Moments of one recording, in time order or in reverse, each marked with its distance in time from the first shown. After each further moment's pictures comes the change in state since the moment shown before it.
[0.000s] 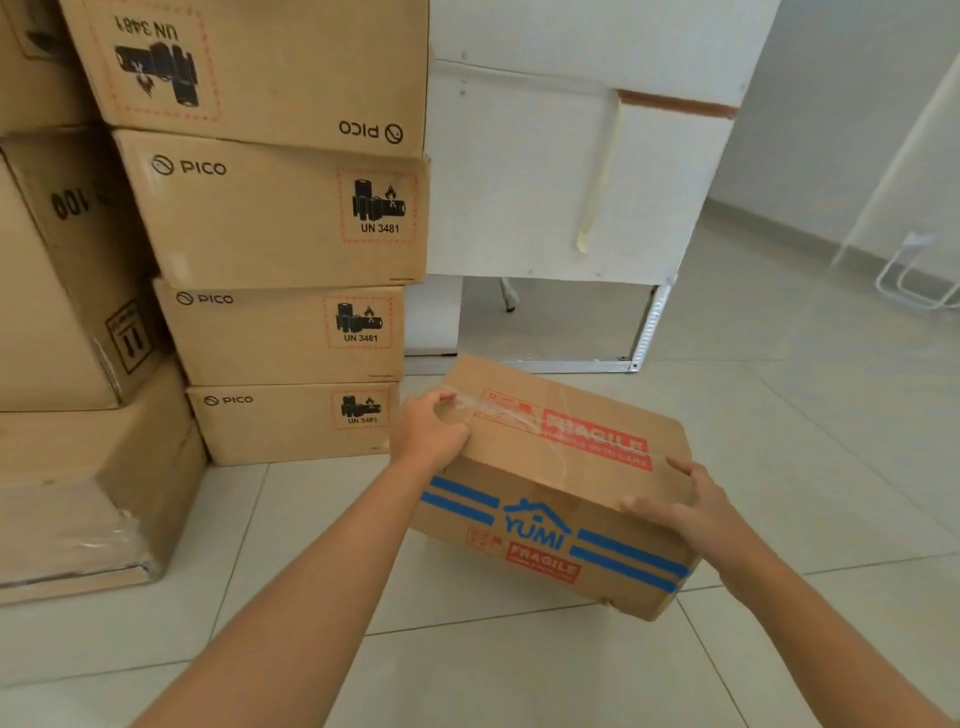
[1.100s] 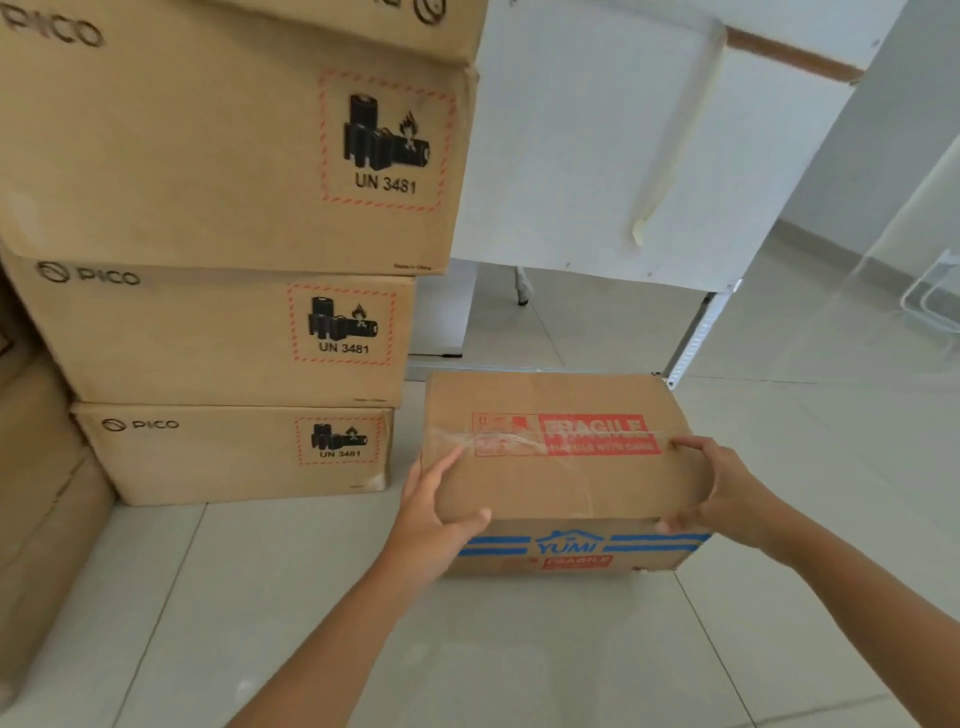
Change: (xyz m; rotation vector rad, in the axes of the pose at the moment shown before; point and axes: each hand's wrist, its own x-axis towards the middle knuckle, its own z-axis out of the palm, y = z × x) left_hand 0.087 -0.101 0.047 -0.411 -0.263 0.006; right_hand 0.182 -0.020 0.029 -0.465 -0.105 -0.058
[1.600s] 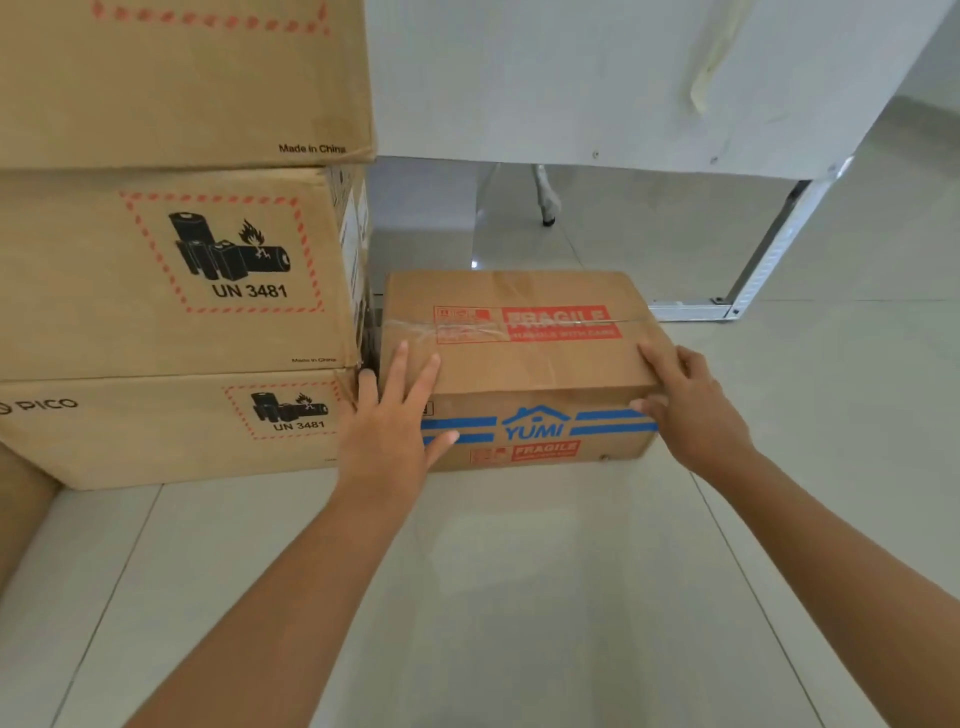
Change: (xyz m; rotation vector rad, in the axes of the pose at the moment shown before) left_hand 0.101 -0.029 0.001 1.432 0.282 0.173; right_hand 0.128 0.023 0.065 -0.341 0.200 -0.182
